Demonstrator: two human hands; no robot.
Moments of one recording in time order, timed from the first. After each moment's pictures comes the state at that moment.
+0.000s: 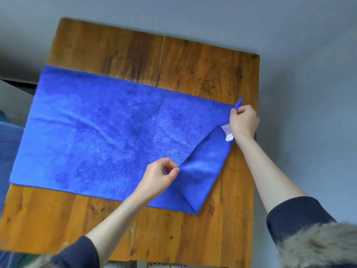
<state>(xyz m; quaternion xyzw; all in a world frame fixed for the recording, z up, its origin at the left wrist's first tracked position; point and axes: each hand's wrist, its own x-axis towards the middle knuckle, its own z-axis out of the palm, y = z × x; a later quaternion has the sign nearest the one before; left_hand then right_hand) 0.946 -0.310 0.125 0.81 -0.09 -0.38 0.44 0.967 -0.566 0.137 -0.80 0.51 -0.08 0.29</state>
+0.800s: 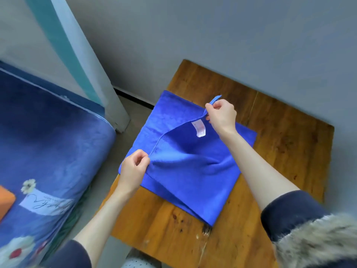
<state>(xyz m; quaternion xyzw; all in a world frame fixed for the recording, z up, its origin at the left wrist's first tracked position) 1.063 -0.048 0.174 0.80 0.11 -0.13 0.58 1.162 -0.278 0.215 -0.85 0.28 -0.01 0.45</state>
